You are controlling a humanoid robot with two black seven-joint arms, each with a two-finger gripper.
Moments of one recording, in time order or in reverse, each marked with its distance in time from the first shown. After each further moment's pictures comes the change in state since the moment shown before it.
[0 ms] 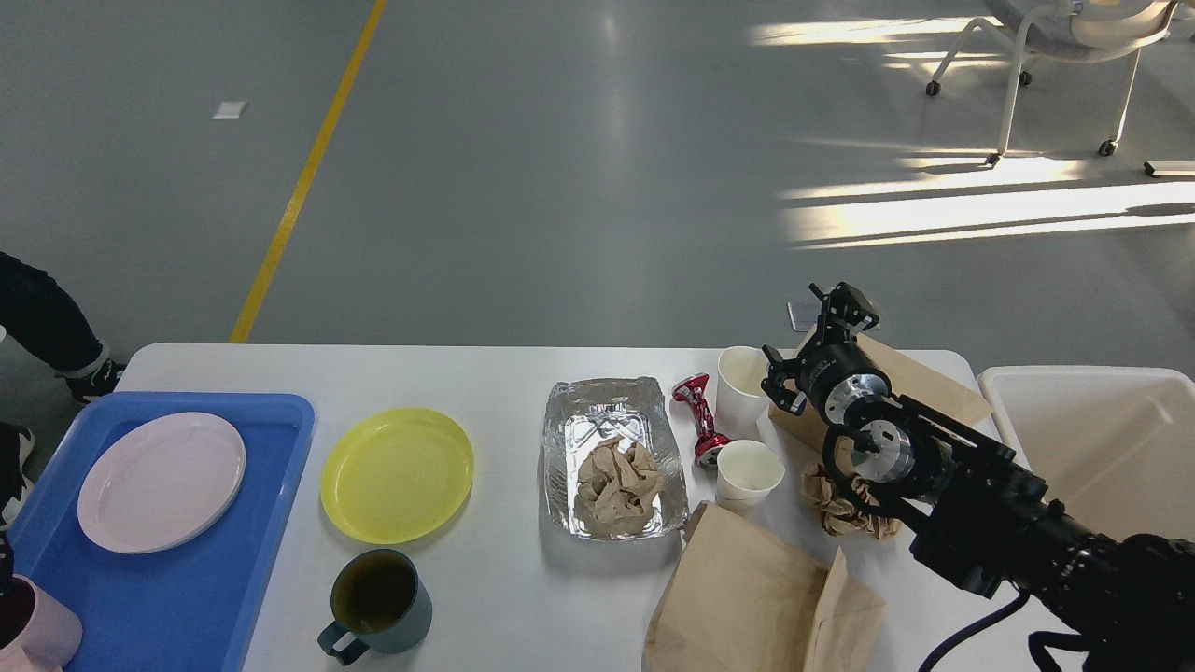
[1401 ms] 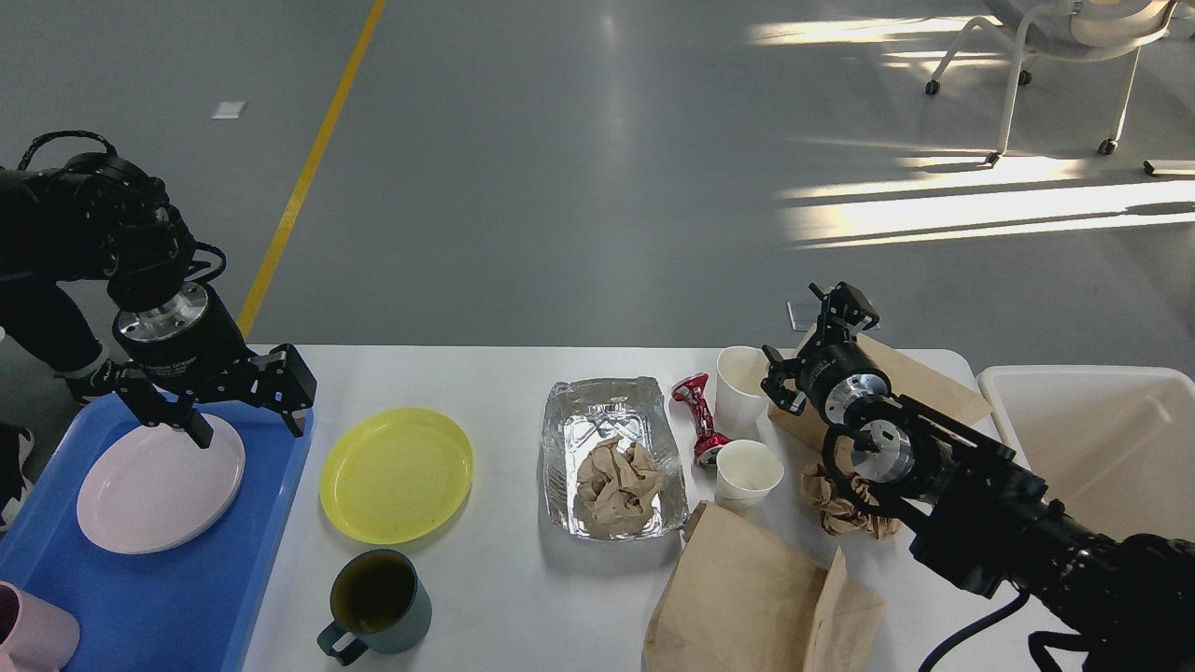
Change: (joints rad) left arm -0.701 -0.511 0.621 -0.416 -0.005 0.000 -0.546; right arm 0.000 0.000 0.000 0.000 0.000 0.000 0.000
